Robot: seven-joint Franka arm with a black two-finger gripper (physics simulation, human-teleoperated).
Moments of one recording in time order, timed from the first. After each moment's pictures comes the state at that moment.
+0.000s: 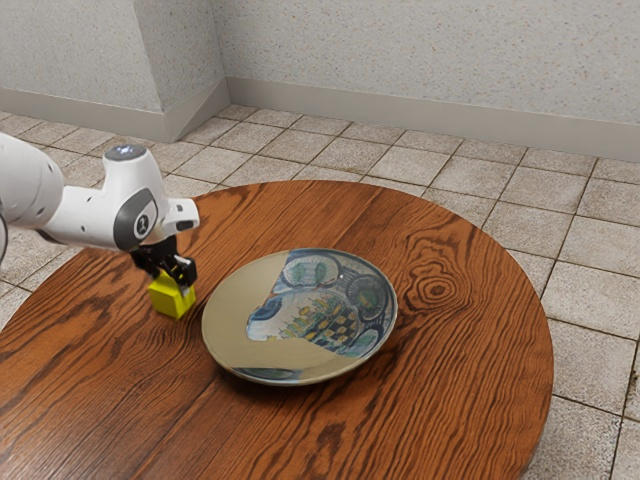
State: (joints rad) arm 0.09 0.39 0.19 -1.98 0.01 2.48 0.21
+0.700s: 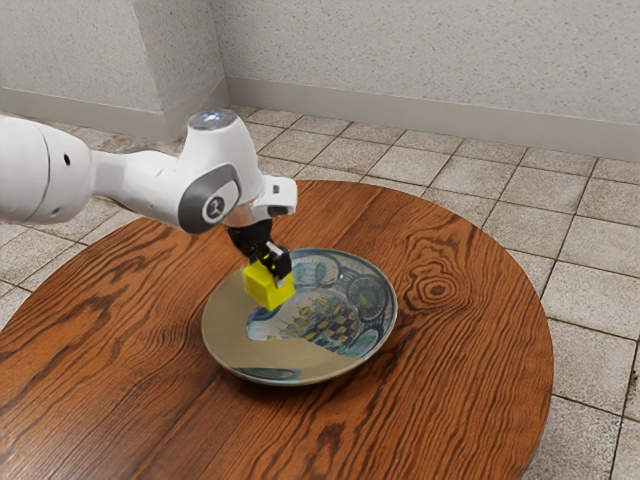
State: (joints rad) arm -0.18 0.22 0.10 -1.98 0.02 2.38 0.19
